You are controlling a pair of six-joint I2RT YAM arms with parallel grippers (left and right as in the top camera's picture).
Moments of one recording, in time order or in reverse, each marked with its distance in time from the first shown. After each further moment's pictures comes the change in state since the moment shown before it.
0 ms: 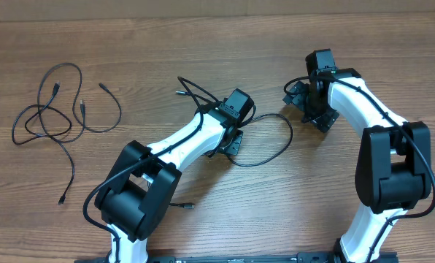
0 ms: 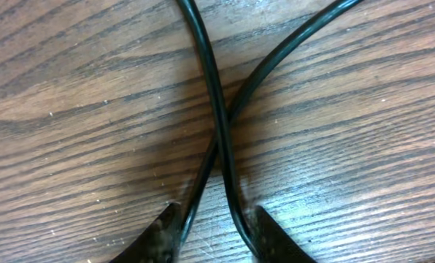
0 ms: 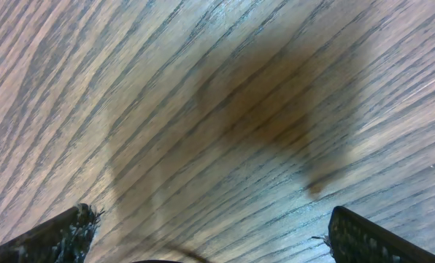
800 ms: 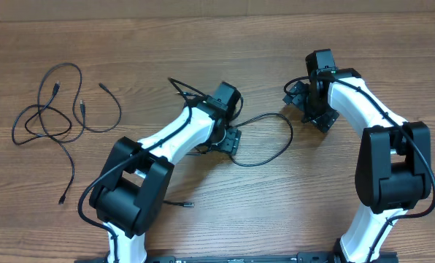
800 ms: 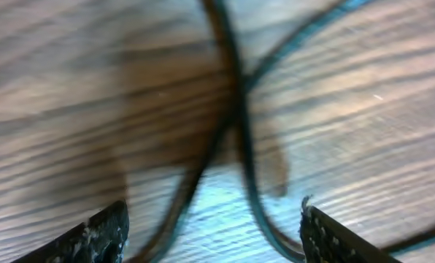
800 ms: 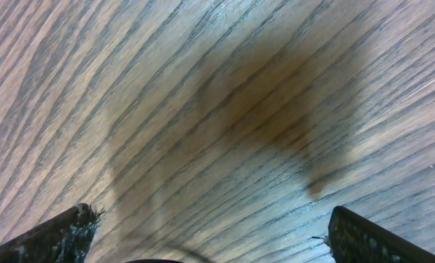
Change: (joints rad) left arm 0.072 0.000 0.000 -0.007 0.166 0.060; right arm 0.000 0.000 0.000 0.000 0.000 0.000
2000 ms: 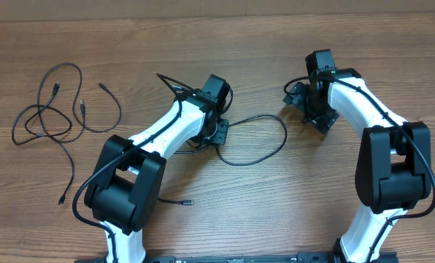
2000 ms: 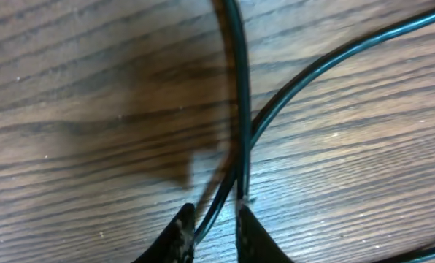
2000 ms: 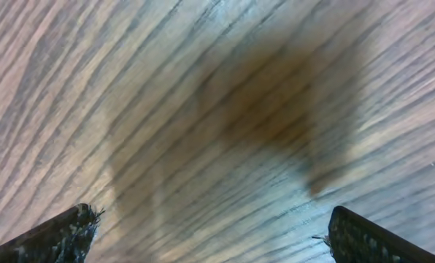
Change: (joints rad) left arm 0.074 0.000 0.022 -0.035 -0.010 -0.023; right arm 0.000 0.000 0.000 -0.002 -0.003 0.000
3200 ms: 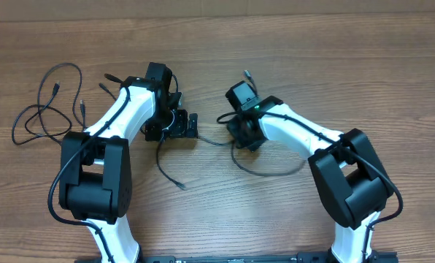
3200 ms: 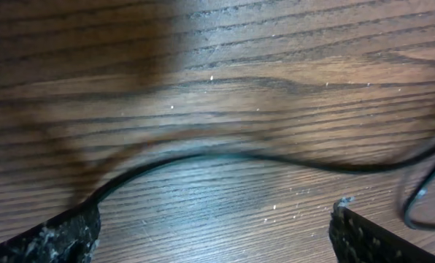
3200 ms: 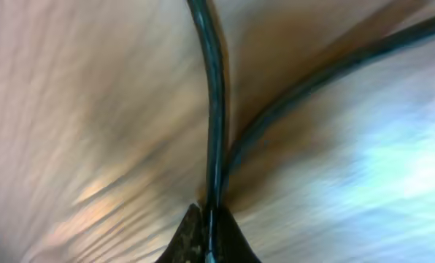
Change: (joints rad) left arm 0.315 -0.004 0.021 -0.164 0.198 0.144; right arm 0.467 0.014 -0.082 0.181 -0.074 0.513
